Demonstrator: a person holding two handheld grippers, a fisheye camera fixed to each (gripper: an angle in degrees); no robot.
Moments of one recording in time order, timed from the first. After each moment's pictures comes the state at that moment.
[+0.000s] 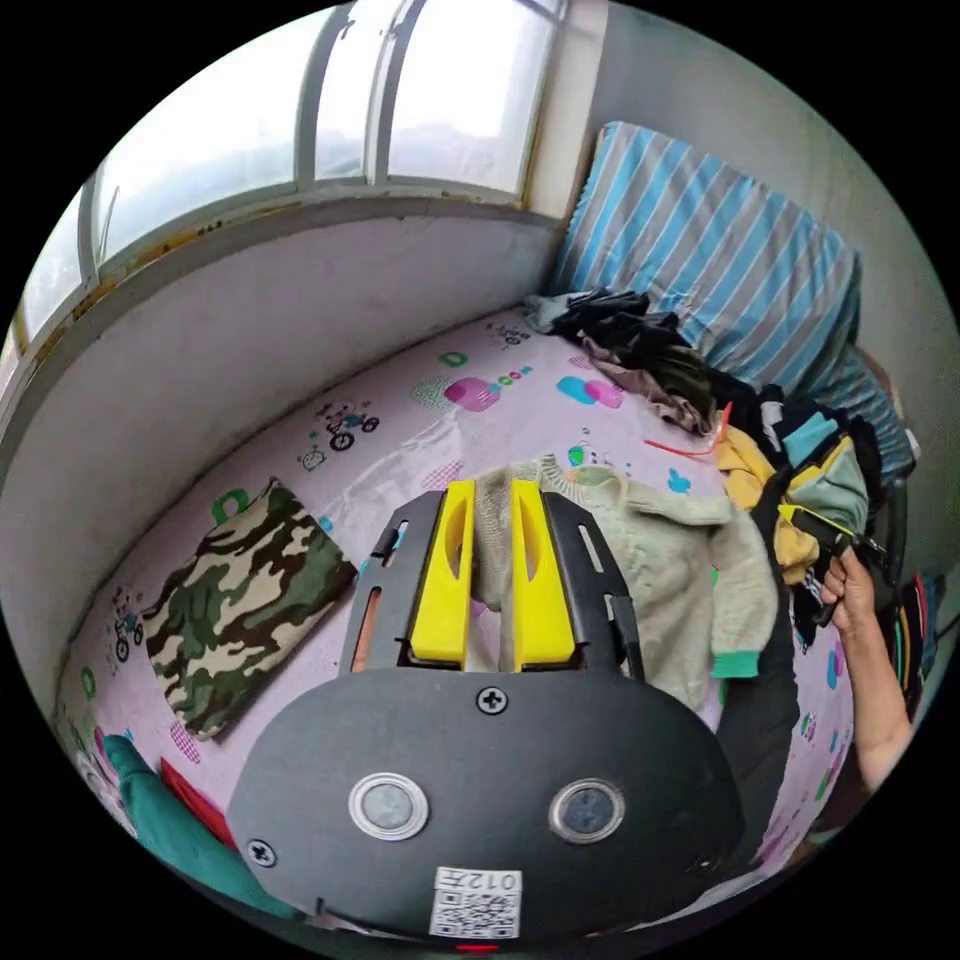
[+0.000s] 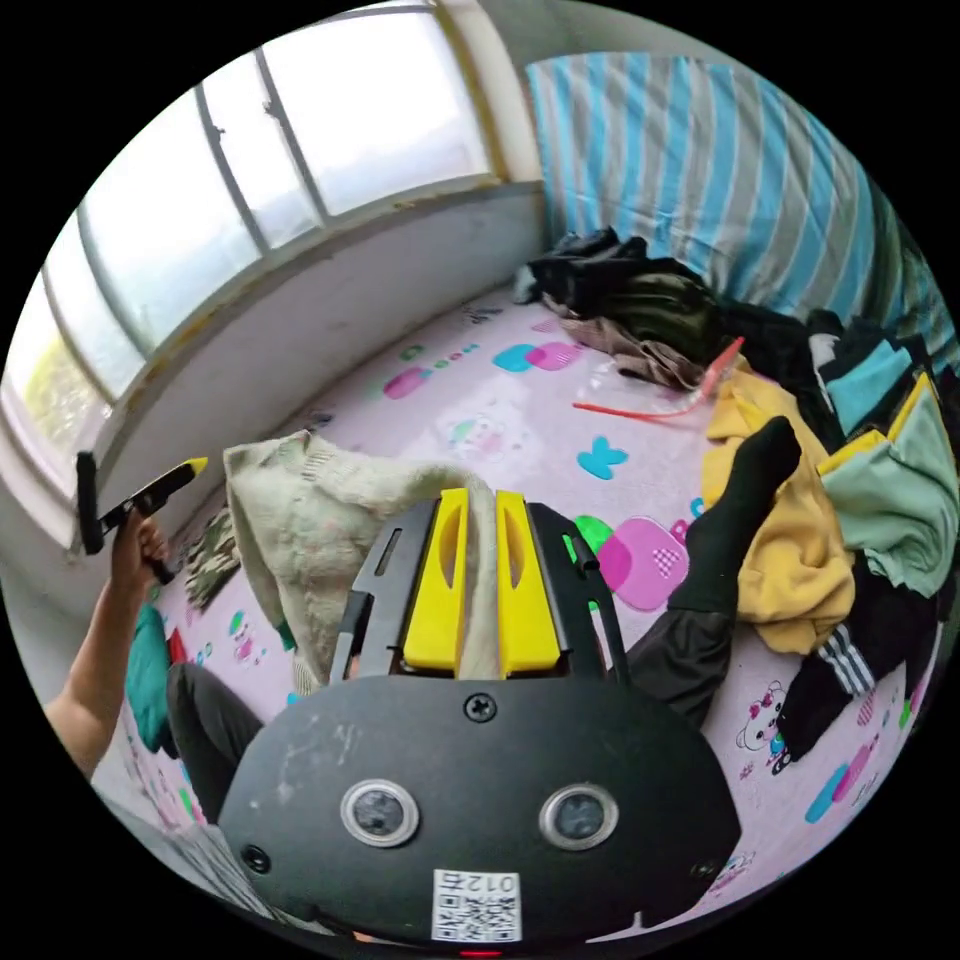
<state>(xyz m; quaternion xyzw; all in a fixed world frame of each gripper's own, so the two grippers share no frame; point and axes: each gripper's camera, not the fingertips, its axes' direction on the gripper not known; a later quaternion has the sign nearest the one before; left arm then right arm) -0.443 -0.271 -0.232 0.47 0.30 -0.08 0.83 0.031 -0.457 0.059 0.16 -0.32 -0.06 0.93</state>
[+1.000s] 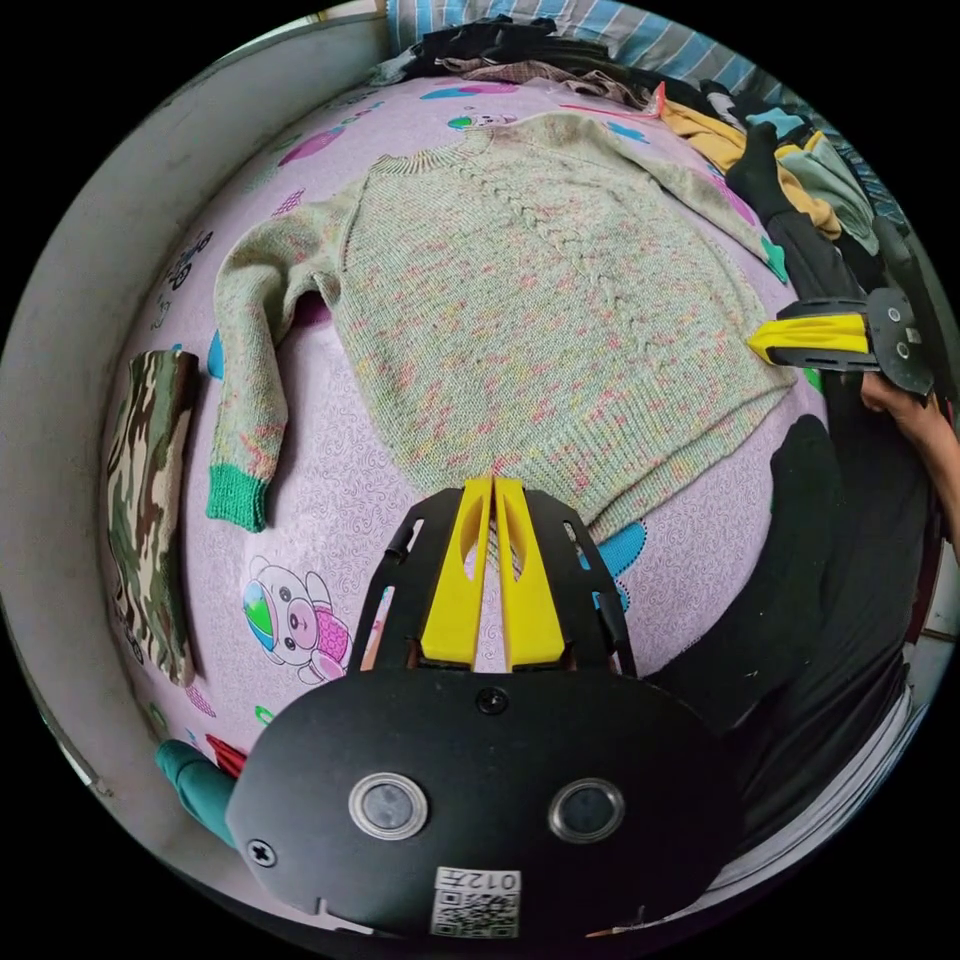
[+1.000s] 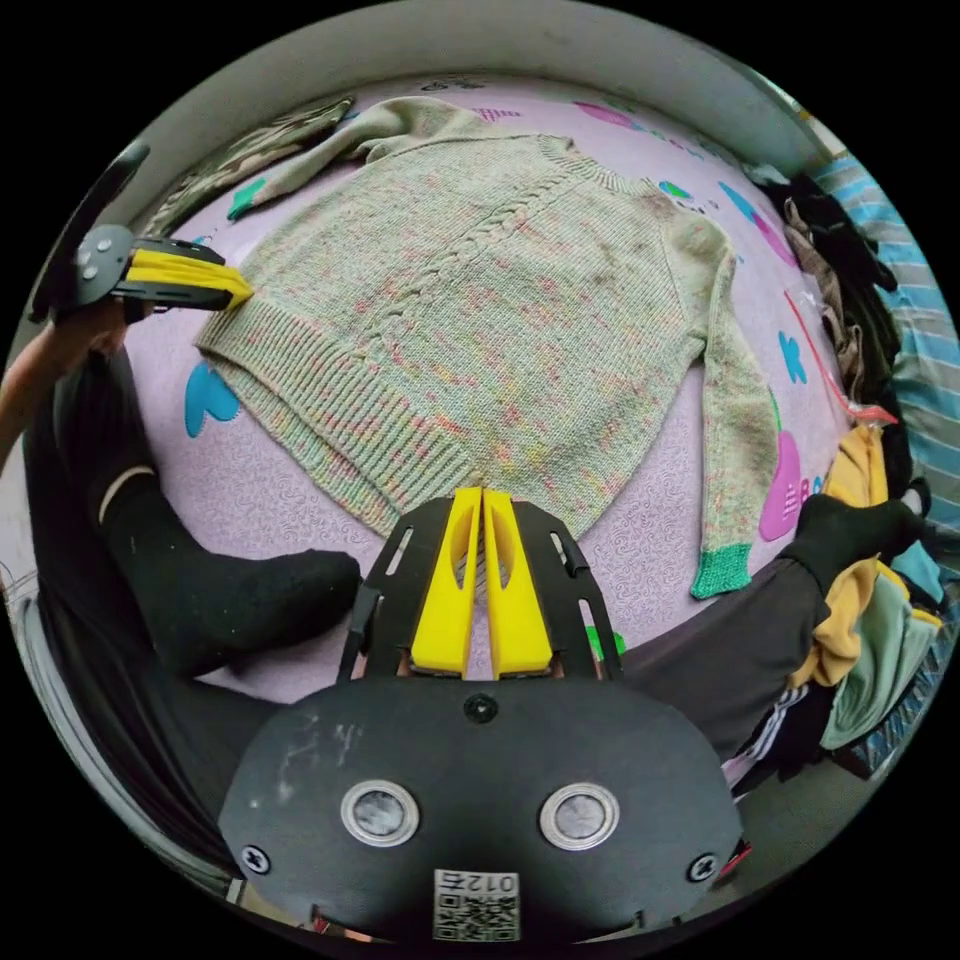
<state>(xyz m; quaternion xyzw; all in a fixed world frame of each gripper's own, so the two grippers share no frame) -0.237 -0.375 -0.059 0.27 0.19 0.18 0.93 -0.295 -0.371 0.211 -0.01 -0.16 -0.41 0.90</state>
